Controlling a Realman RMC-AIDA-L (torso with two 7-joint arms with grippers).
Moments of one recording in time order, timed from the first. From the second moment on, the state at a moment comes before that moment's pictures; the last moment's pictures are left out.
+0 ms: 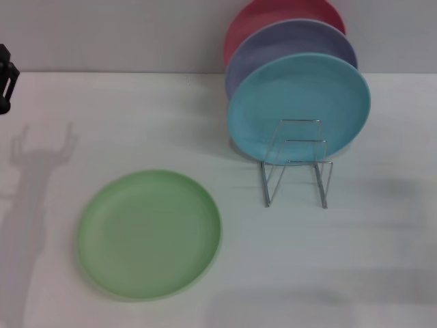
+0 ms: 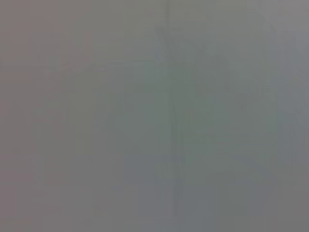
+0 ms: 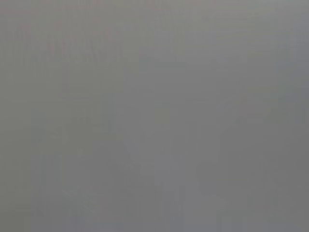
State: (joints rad) left arm -0.45 -2.07 -0.69 -0.24 1.93 1.42 0.02; right arm 0.30 2.08 0.85 0.13 -2.08 -1.58 0.32
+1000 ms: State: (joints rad) left arm -0.51 -2.06 -0.73 -0.24 1.94 1.39 0.10; right arm 0.35 2.08 0.88 0.14 -2.08 -1.57 0.33
